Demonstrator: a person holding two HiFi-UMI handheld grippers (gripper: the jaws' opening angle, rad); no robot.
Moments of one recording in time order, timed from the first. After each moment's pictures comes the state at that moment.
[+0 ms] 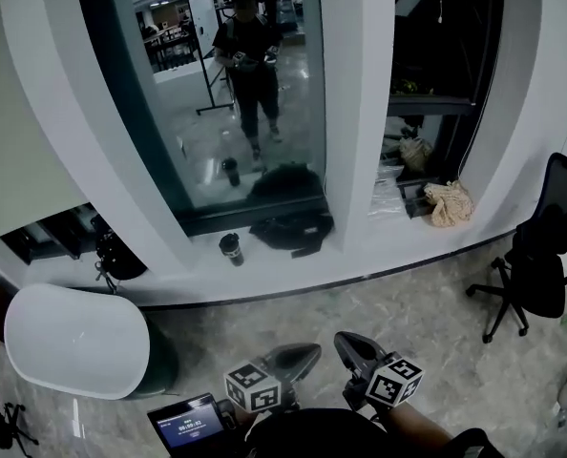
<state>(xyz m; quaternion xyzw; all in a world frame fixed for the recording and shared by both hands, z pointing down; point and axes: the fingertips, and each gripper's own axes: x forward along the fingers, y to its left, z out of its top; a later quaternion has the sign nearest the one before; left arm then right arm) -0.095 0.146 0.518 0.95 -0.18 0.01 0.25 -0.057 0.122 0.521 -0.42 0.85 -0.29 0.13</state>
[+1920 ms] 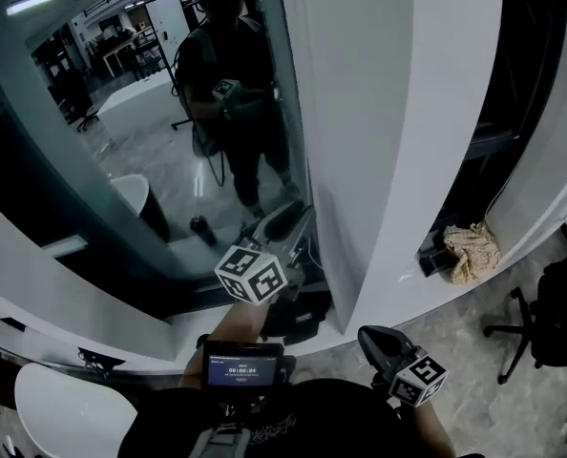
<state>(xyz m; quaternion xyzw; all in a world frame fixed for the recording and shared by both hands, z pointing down) 0.052 -0.497 0.356 0.95 -0.26 -0.12 0.09 0.102 -0.285 0.508 -0.47 0.86 -0.20 0.09</state>
